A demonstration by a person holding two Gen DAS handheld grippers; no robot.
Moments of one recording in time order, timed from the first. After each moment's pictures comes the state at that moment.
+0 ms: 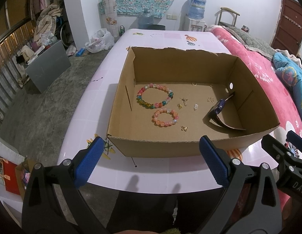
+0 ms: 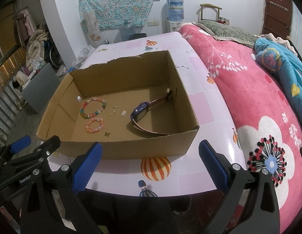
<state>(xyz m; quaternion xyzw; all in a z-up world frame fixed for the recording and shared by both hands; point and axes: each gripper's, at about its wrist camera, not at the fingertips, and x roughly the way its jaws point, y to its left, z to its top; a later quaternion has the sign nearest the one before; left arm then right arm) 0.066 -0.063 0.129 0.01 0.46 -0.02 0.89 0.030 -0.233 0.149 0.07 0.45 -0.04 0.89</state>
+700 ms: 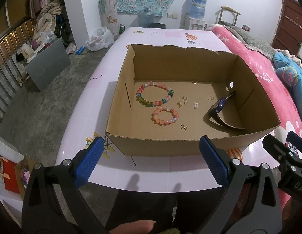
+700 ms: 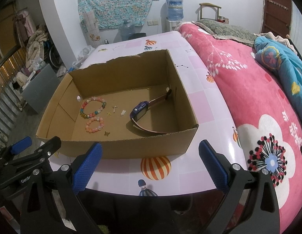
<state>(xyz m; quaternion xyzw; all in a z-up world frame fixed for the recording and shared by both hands) 0.065 -0.061 0.128 0.00 0.46 -0.02 0.89 0.031 -0.232 0.147 0.08 0.45 -0.04 0.89</state>
